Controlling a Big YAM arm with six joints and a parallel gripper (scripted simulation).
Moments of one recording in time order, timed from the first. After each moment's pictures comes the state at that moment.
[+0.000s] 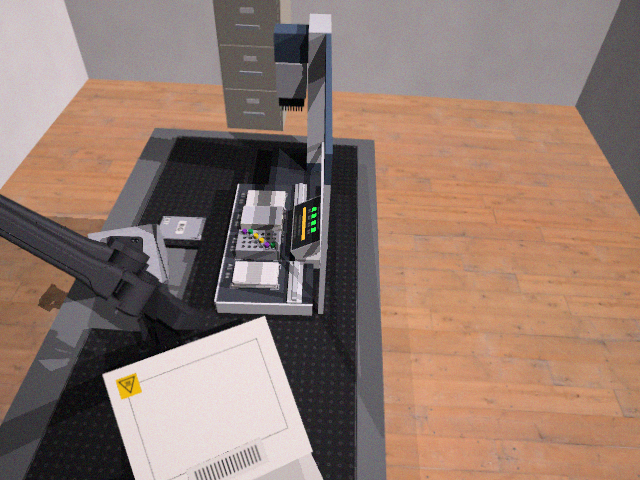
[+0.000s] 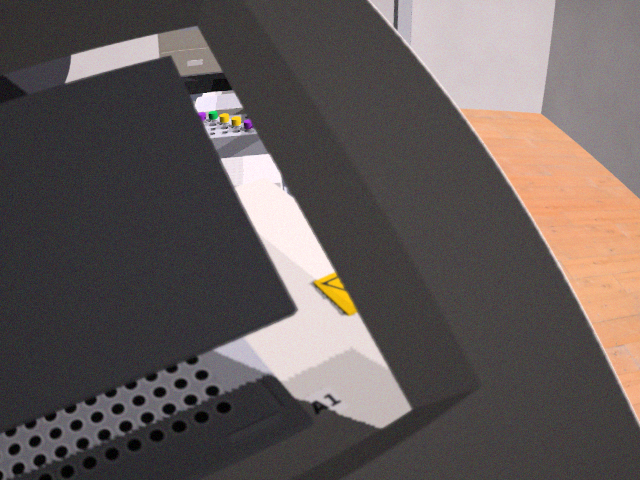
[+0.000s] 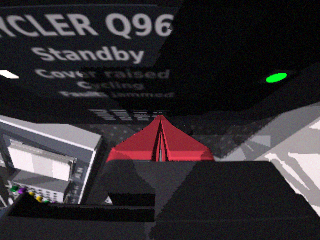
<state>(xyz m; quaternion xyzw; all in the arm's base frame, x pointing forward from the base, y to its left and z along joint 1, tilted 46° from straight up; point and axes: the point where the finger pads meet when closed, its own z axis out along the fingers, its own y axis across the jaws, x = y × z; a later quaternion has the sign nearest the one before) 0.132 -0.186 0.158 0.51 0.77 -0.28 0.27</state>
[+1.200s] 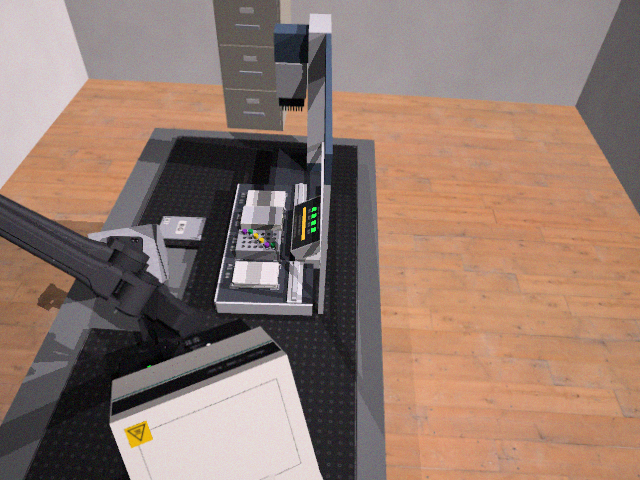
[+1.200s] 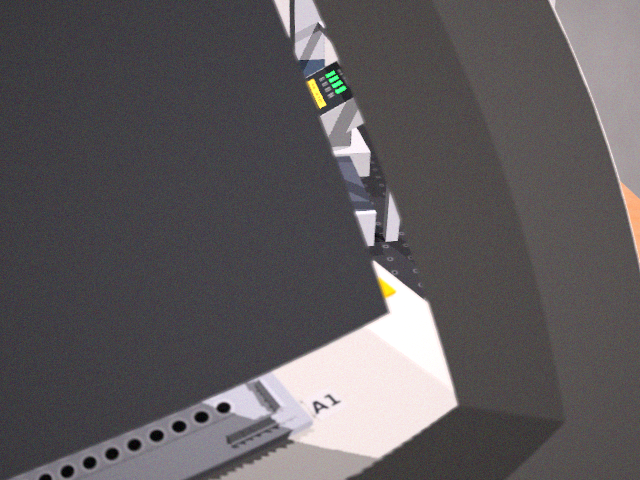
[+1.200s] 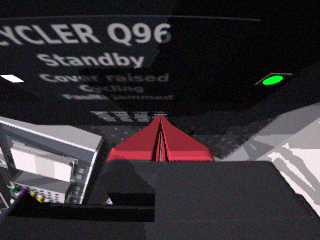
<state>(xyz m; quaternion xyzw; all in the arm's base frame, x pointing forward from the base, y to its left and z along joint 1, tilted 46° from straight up) 0.132 -0.187 0.161 0.52 0.76 -0.28 0.27</state>
